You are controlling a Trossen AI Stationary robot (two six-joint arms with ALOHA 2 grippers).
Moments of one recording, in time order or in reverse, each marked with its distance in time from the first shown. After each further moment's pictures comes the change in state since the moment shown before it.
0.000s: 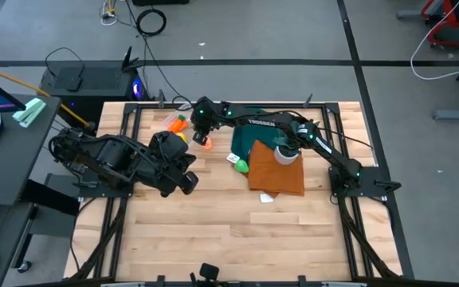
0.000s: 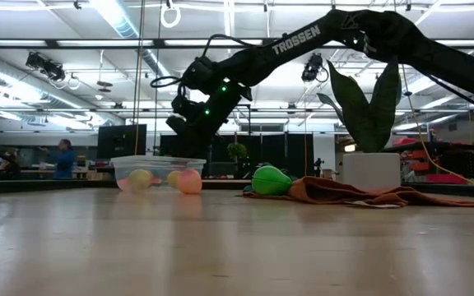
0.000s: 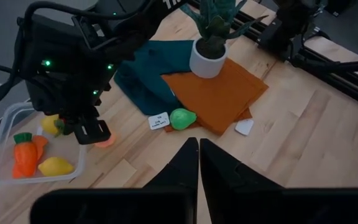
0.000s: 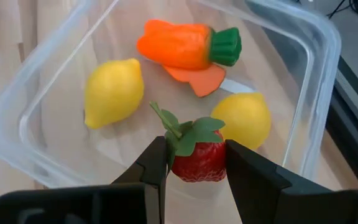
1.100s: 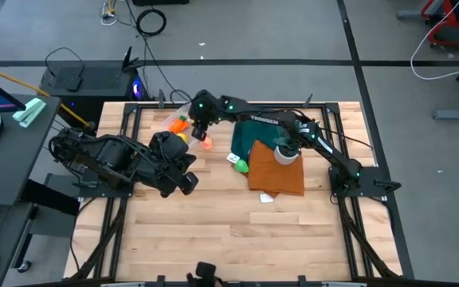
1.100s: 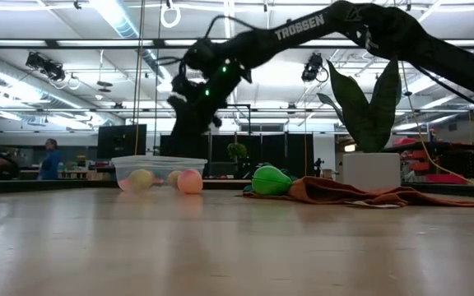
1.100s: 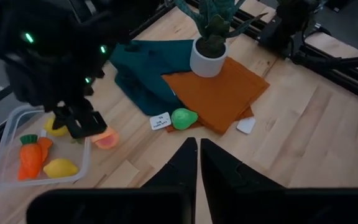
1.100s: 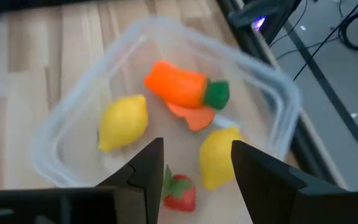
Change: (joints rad) left arm 0.000 0.001 0.000 -0.001 0.000 0.021; right arm -0.003 -0.028 0.101 -0.077 0.001 -0.080
